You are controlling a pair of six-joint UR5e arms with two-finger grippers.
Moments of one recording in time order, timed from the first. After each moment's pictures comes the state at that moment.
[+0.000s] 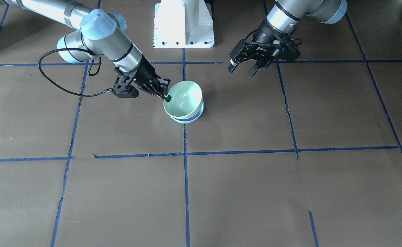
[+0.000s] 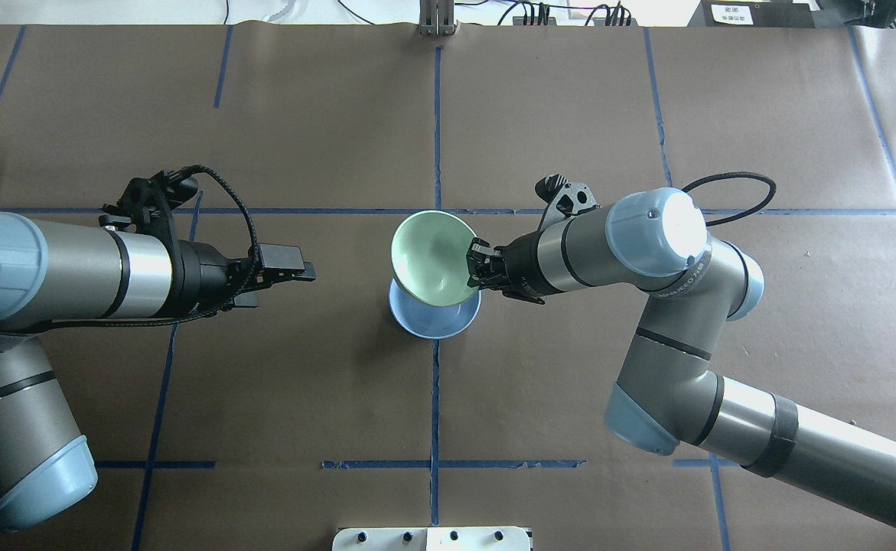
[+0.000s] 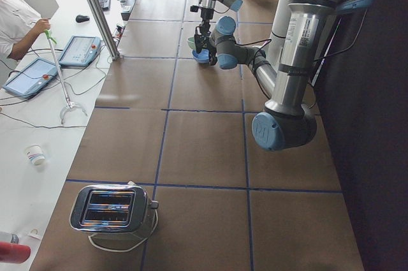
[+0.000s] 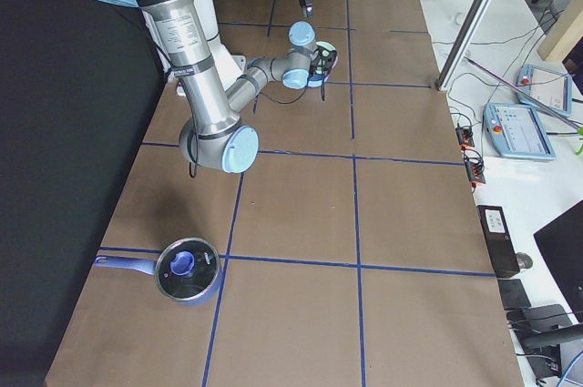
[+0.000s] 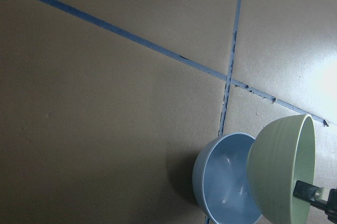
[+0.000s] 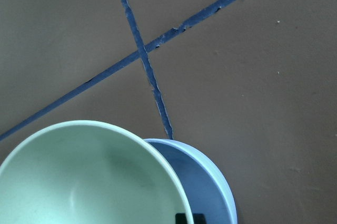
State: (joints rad) left arm -0.57 -1.80 -2.05 -2.15 -1.84 -1.61; right arm 0.53 -1.08 1.67 -0.91 1.89 1.75
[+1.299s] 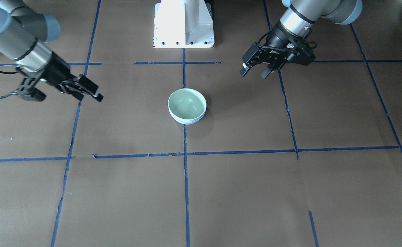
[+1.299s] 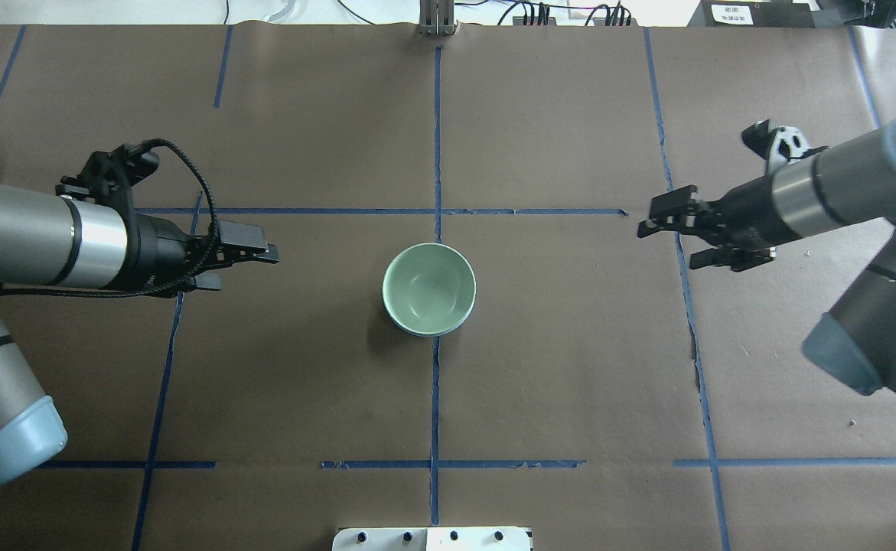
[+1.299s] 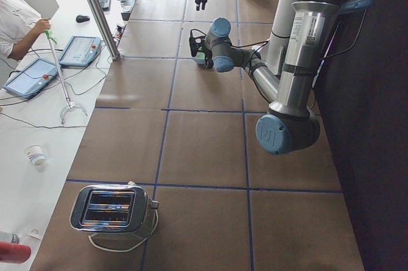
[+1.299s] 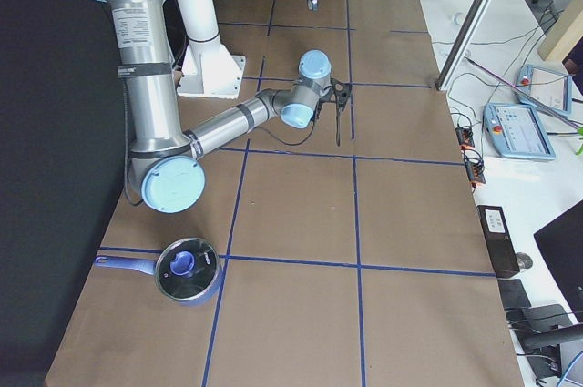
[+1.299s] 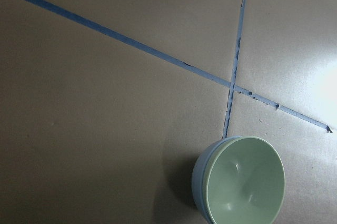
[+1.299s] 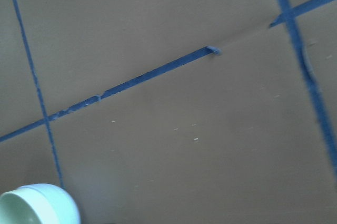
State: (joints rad) left arm -0.72 -1.73 -2.04 -2.15 -2.02 -1.52; right arm 0.92 -1.50 1.85 -0.90 2.29 1.41
